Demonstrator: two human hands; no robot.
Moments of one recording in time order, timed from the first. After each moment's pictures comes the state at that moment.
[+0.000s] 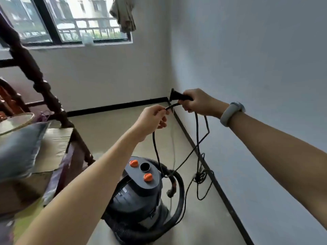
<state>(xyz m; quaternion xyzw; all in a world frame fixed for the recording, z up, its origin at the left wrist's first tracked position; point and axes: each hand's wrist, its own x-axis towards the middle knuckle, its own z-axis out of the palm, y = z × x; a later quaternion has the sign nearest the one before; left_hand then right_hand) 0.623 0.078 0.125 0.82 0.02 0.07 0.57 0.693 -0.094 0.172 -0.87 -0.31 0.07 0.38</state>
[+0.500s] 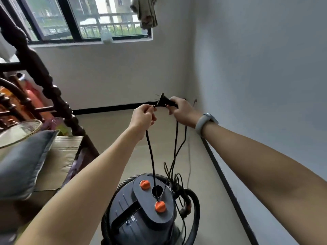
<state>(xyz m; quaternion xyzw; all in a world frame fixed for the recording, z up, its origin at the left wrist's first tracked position) 0.776 0.192 0.096 0.74 0.20 0.18 0.62 0.839 0.055 0.122 -0.85 -0.31 0.05 0.41</state>
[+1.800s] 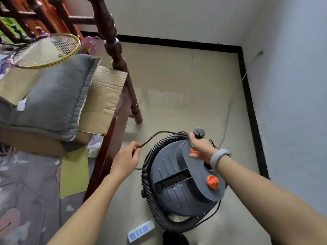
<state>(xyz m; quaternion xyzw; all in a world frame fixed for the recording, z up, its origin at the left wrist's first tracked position) 0.569 0.404 -0.177 0.86 0.36 0.01 0.35 0.760 0.228 -0.165 -0.78 0.09 0.42 0.46</state>
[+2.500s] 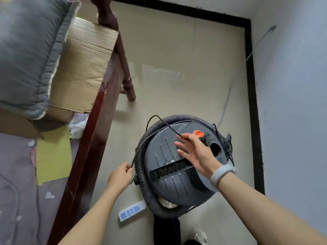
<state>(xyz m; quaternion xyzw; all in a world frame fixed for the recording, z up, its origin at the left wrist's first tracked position) 0.507 0.374 -0.325 0.75 0.48 -0.21 0.40 0.712 0.214 -0.222 -0.58 0.17 0.46 0.65</state>
